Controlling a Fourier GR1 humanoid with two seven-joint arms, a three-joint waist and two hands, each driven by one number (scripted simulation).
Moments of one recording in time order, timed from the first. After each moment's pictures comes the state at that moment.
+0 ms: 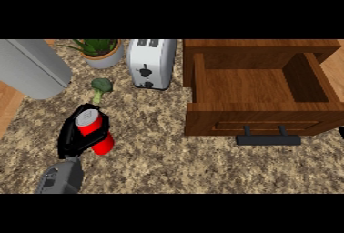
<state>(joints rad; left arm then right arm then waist) -0.21 0.08 0.21 -1.07 0.08 -0.05 -0.37 0.27 -0.02 -0.26 -2.19 -0.11 0.21 0.12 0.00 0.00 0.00</state>
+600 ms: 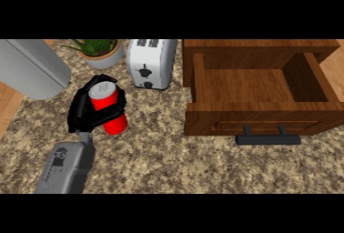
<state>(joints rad) -0.34 0.04 0.09 -1.31 0.03 0.05 -0.12 0.32 -0.02 -0.29 -2.19 -0.13 0.24 0.07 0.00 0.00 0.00</state>
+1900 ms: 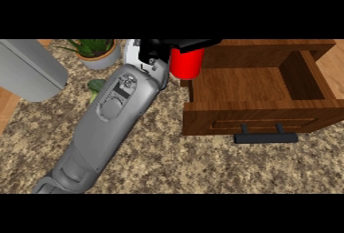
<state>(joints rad) -1.07 0.00 -0.18 -1.11 0.05 0.45 0.28 0.29 -0.03 -0.30 -2.20 -0.14 0.23 0.11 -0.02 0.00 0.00</state>
